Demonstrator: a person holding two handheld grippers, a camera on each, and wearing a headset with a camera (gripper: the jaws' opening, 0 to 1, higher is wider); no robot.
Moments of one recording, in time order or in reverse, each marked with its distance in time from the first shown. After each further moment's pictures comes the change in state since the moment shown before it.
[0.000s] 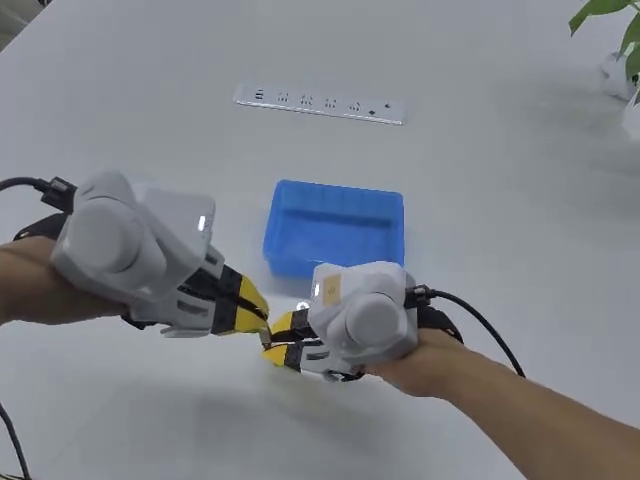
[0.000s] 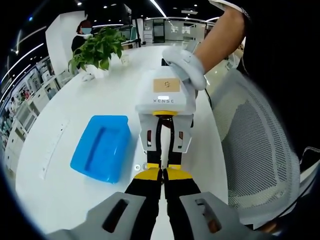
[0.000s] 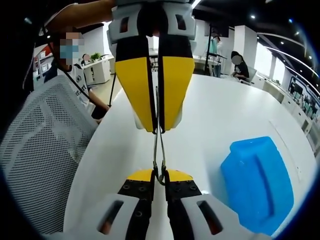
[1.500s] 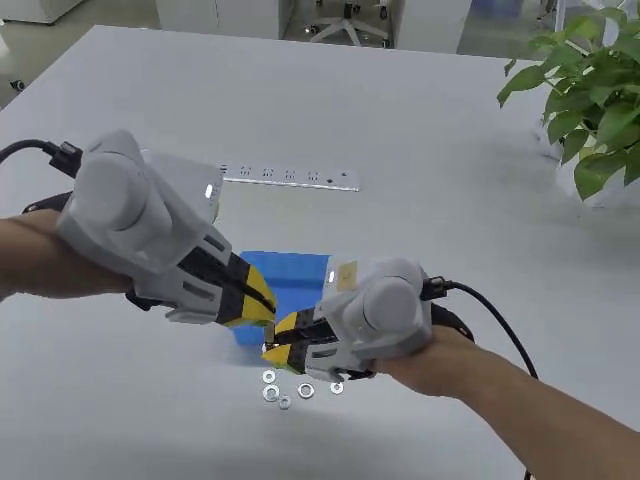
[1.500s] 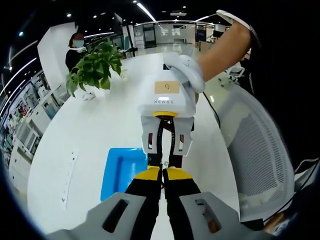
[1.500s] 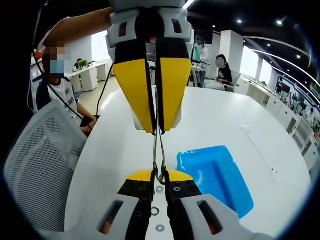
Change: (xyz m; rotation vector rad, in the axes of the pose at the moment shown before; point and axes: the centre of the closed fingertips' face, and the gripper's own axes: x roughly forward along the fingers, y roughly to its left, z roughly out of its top) left arm -0.016 0.051 0.076 0.105 -0.034 -0.016; right arm -0.070 -0.059 0.026 0.037 -0.048 -0.117
